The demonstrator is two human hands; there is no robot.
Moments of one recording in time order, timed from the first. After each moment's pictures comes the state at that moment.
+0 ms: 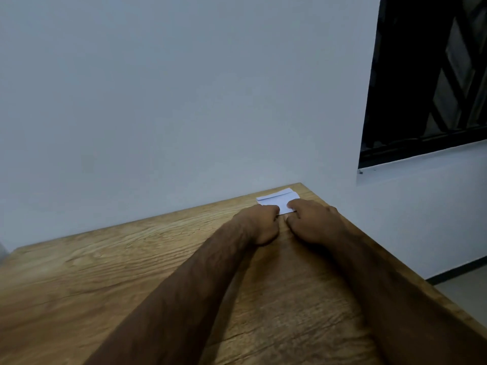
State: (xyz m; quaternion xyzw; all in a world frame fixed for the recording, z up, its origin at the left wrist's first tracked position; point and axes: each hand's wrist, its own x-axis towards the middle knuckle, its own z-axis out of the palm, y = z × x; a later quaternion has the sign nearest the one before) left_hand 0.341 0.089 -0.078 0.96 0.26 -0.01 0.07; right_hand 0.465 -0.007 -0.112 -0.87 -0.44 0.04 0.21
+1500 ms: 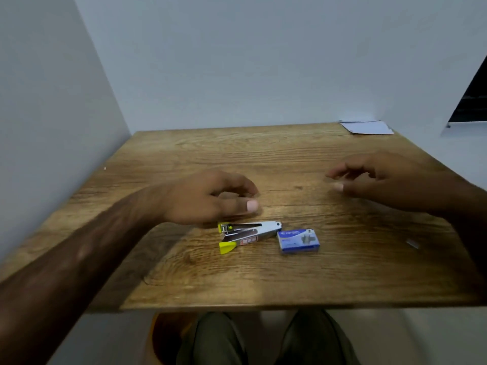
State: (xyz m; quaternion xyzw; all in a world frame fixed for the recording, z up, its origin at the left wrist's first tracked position) left_hand 0.008 0.022 -0.060 0.93 0.28 0.03 0.23; right_hand 0.319 -0.115 -0.062 -0.70 -0.66 0.14 0.22
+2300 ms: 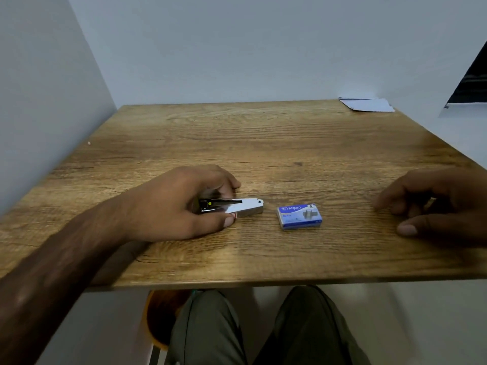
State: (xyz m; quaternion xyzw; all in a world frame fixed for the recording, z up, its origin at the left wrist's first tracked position) left_hand -0.029 -0.001 -0.084 0.94 0.22 0.10 0.22; right_hand 0.334 -0.197 -0.070 -0.71 -0.64 0.25 0.14
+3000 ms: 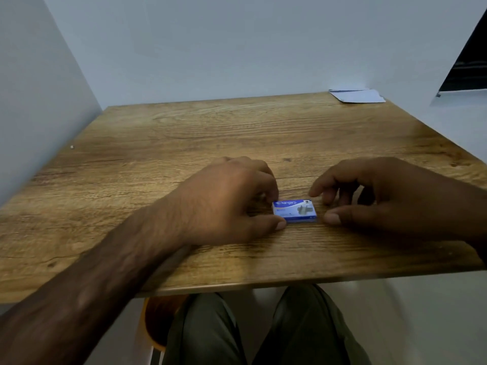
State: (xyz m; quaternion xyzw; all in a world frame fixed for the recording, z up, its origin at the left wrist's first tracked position) left_hand 0.040 -0.035 -0.076 0.98 0.18 0.09 0.09; right_hand 0.280 -0.157 -0.080 -0.64 -0.71 0.19 0.21
